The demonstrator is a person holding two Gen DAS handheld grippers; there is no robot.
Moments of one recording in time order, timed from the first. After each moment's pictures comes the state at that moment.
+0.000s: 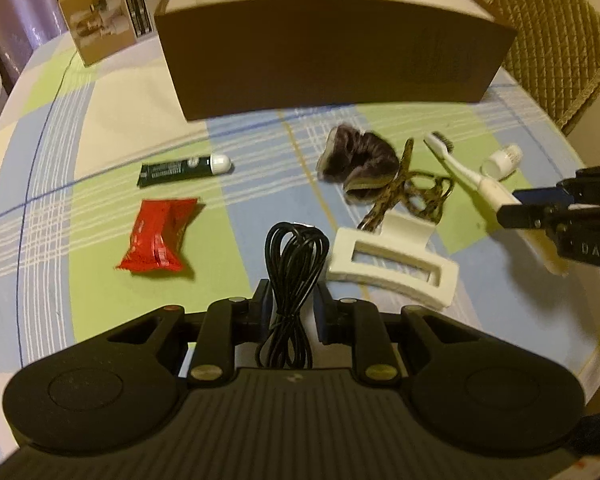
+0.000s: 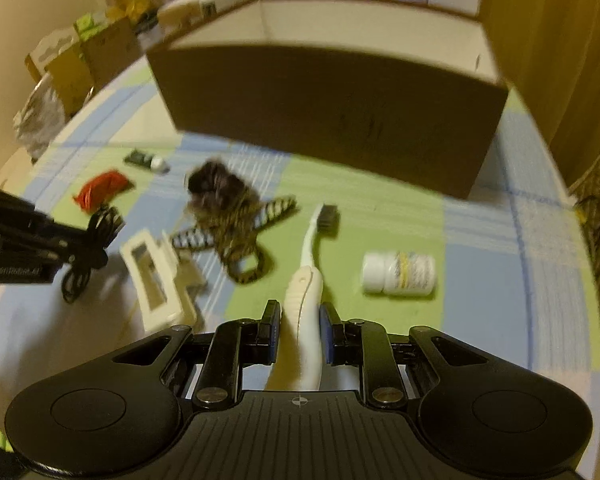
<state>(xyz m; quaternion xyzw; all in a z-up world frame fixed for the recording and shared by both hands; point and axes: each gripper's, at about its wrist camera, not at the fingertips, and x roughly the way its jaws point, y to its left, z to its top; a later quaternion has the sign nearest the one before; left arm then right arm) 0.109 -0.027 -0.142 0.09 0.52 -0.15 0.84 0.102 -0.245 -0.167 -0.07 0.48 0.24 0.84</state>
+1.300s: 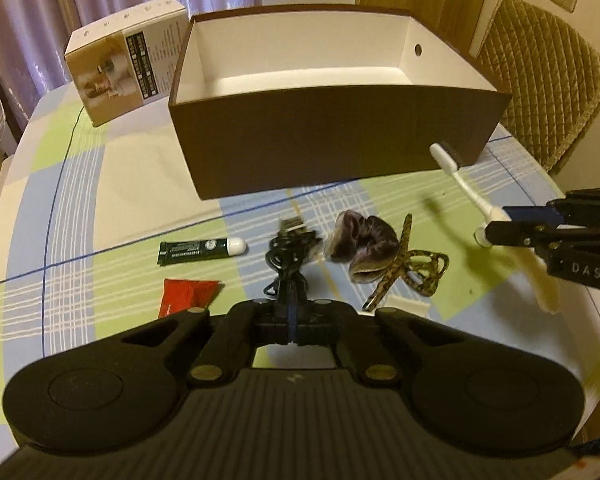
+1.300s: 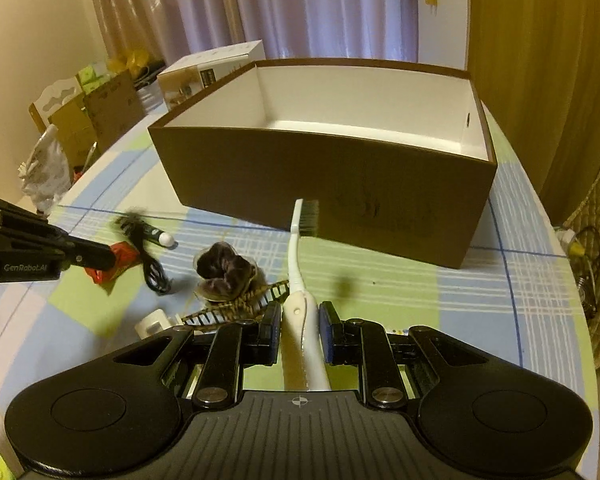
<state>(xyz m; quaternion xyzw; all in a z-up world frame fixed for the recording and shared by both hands) 0.131 -0.025 -0.098 0.08 0.46 -0.16 0.87 0.109 -0.244 -0.133 -0.03 0.40 0.24 0.88</state>
